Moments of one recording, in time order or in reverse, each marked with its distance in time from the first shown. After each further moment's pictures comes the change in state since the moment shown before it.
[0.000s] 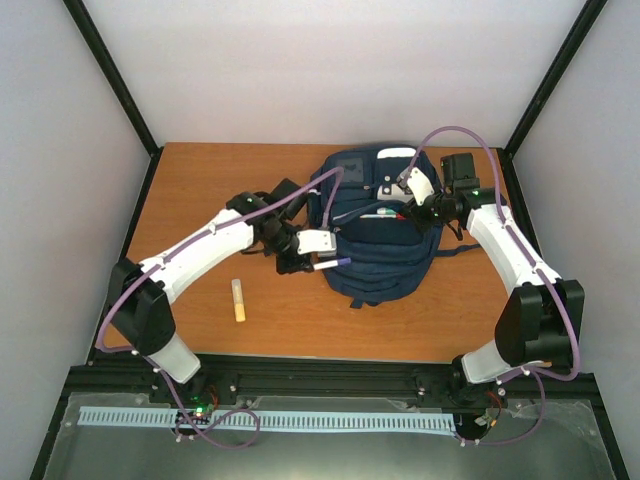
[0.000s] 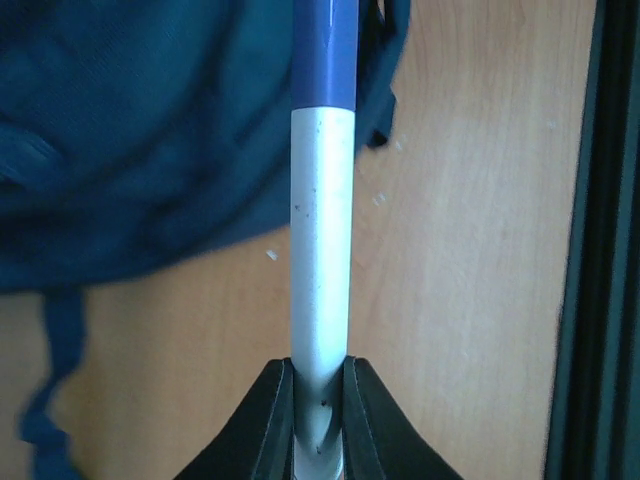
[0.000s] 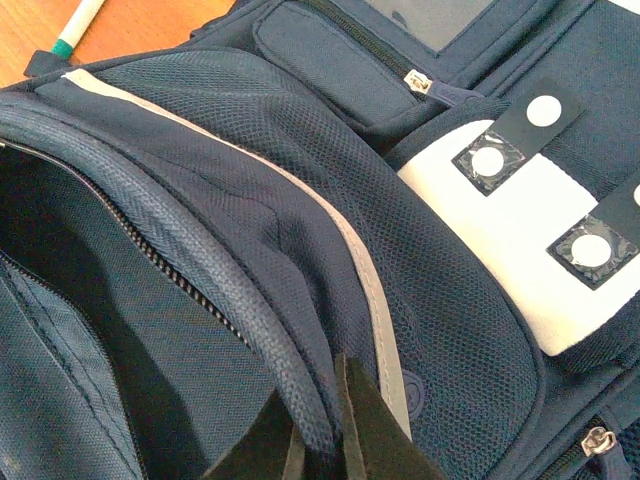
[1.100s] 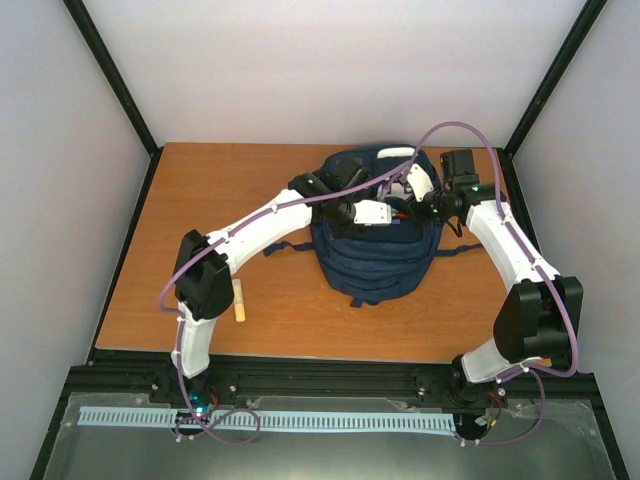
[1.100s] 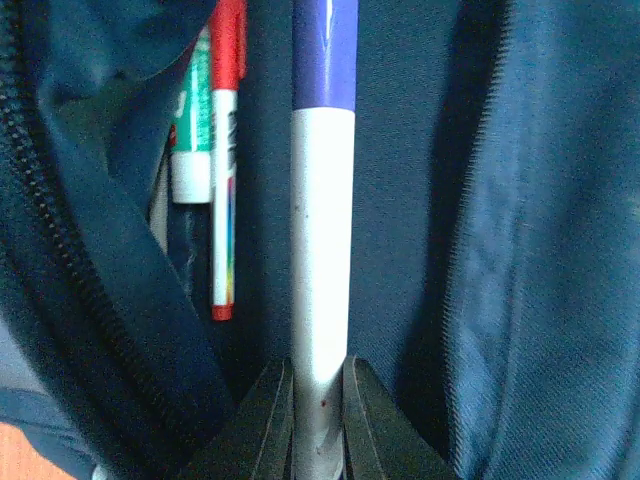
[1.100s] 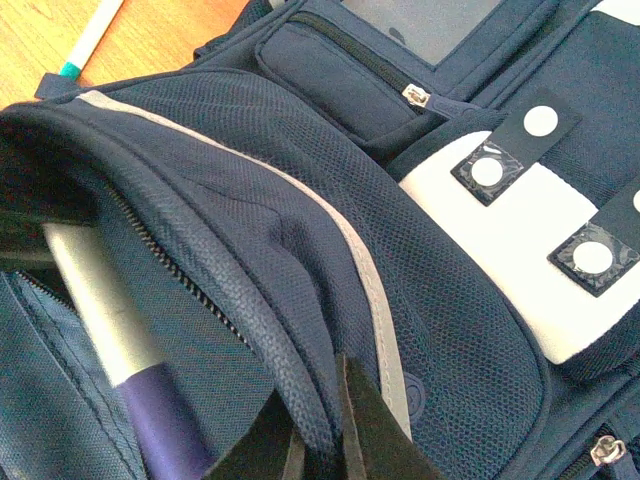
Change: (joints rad) left arm -0.135 0.407 0.567 0.128 -0.275 0.098; right arm 0.000 0.021 0.039 -0.018 -0.014 0.027
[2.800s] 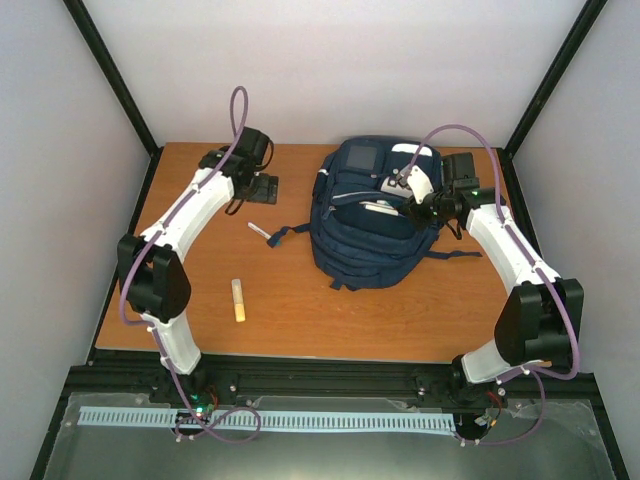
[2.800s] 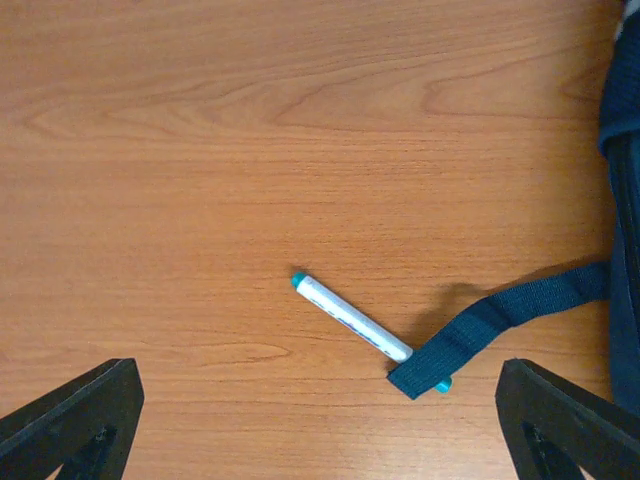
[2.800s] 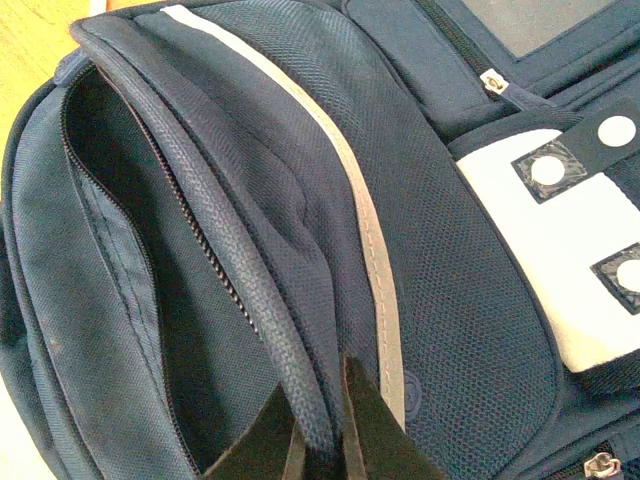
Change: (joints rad) left arm 0.433 -0.201 -0.221 -0.054 -0.367 -1.022; right arm 0.000 -0.018 -0.043 0.052 -0.008 0.002
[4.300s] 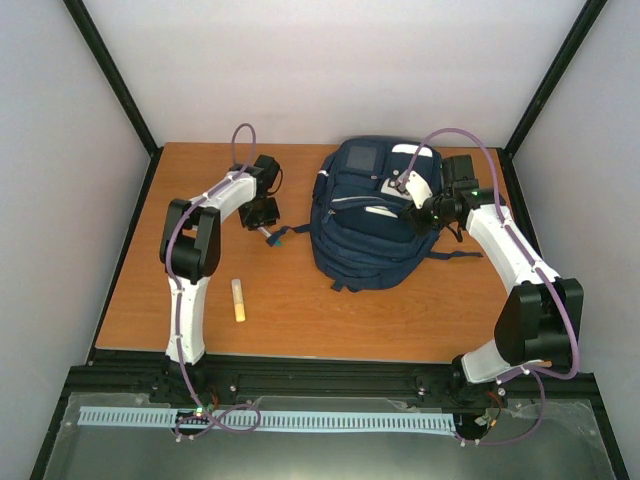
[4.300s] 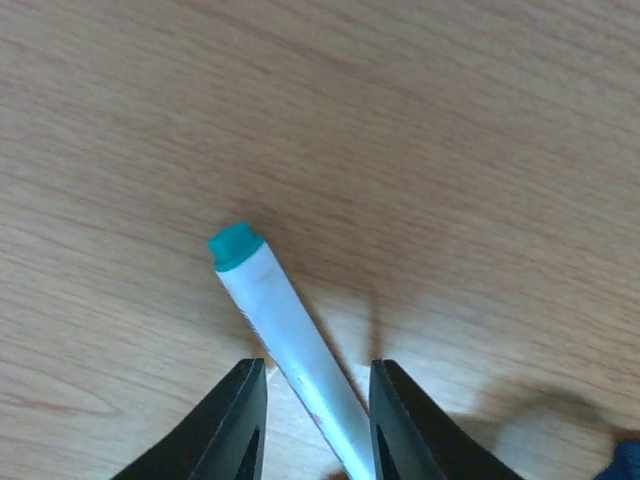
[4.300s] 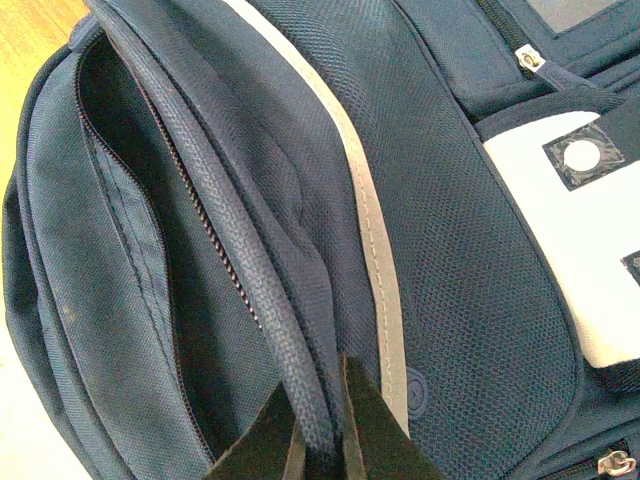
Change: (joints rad) left arm 0.073 0.414 0.058 -0.006 0.188 -0.419; right arm -0.001 0.001 -0.004 -0.058 -0.008 -0.076
